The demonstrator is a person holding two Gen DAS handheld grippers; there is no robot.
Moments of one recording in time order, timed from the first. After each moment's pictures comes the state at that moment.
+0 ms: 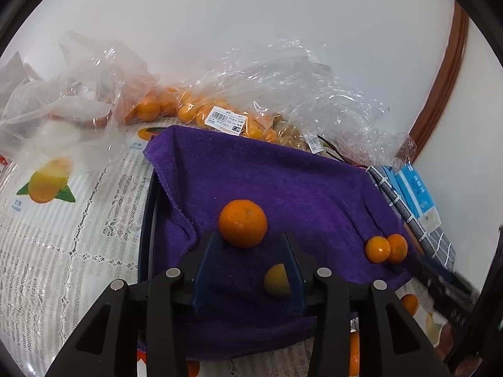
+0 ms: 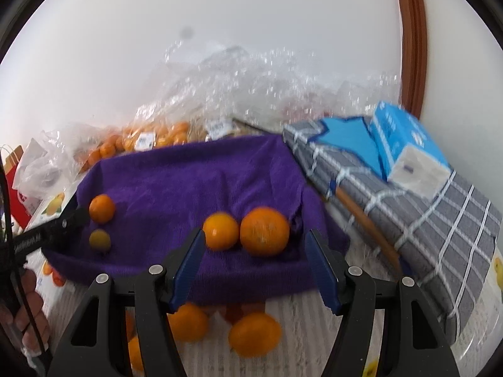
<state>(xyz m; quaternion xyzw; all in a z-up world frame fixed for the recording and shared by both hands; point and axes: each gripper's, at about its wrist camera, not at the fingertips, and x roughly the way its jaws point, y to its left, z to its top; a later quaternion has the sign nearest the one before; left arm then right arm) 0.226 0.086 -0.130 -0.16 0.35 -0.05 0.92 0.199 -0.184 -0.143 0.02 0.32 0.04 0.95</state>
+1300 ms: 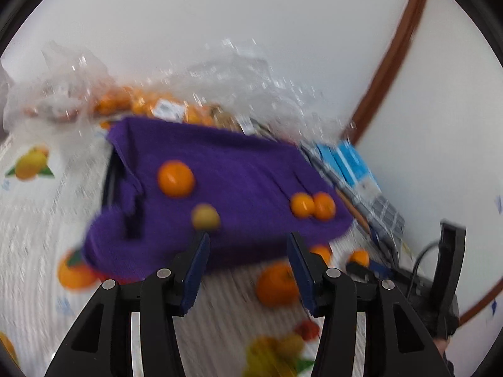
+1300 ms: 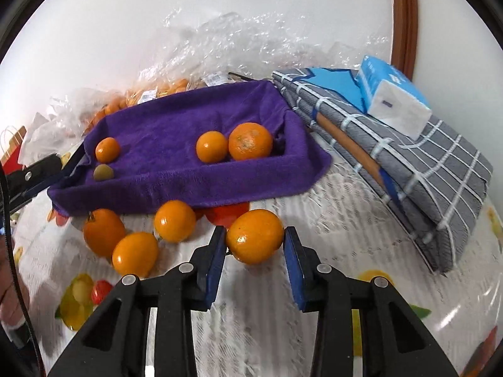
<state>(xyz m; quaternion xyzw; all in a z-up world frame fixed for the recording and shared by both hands) 0.155 0.057 -0.117 -0.15 0.36 -0.16 0.91 0.144 -0.204 -0.170 0.03 0.37 0.04 0.93</state>
